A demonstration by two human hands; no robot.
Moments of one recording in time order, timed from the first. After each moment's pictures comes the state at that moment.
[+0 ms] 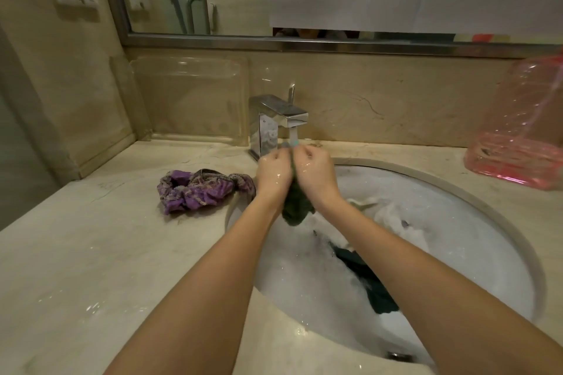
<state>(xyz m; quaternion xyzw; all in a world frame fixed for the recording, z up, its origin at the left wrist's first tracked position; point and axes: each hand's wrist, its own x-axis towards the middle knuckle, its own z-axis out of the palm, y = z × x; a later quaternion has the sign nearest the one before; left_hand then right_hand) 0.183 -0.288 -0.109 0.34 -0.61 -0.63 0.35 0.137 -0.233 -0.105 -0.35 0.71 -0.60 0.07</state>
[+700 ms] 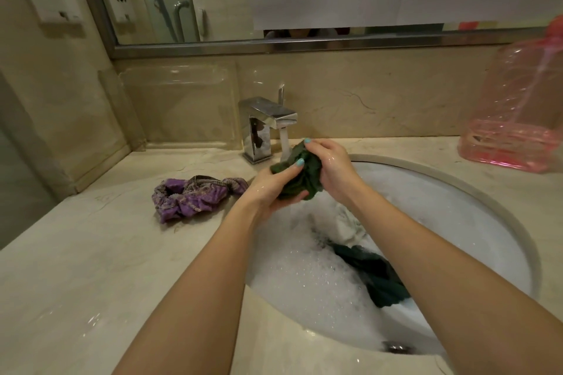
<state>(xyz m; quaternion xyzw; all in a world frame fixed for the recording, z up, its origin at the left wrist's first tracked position) 0.201 -0.295 -0.115 0.24 -0.56 -0.78 0.16 0.094 -0.217 -0.101 -0.23 0.60 -0.72 0.25</state>
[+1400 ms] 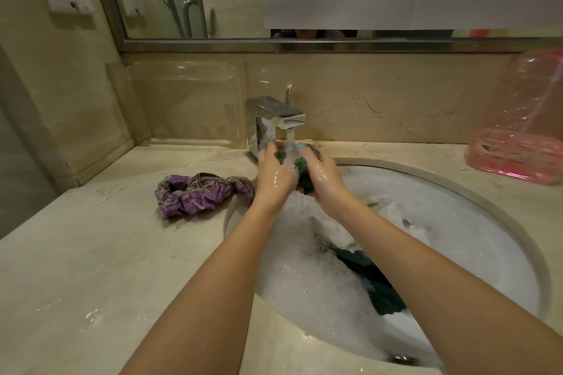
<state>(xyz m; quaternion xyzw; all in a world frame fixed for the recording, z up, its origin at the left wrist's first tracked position) 0.176 -0.299 -0.120 0.29 -0.73 -0.50 0.36 0.120 -0.228 -0.113 -0.23 0.63 -0.69 0.26</state>
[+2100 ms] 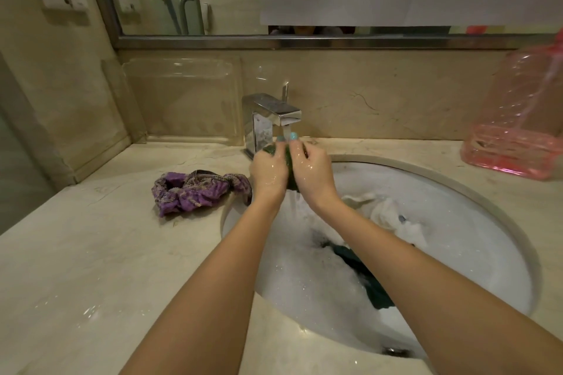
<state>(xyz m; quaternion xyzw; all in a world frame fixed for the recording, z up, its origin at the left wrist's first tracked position) 0.181 -0.283 -0.103 0.37 -0.64 -0.55 0.39 0.136 -0.229 -0.111 -0.36 0.67 -0.64 0.04</state>
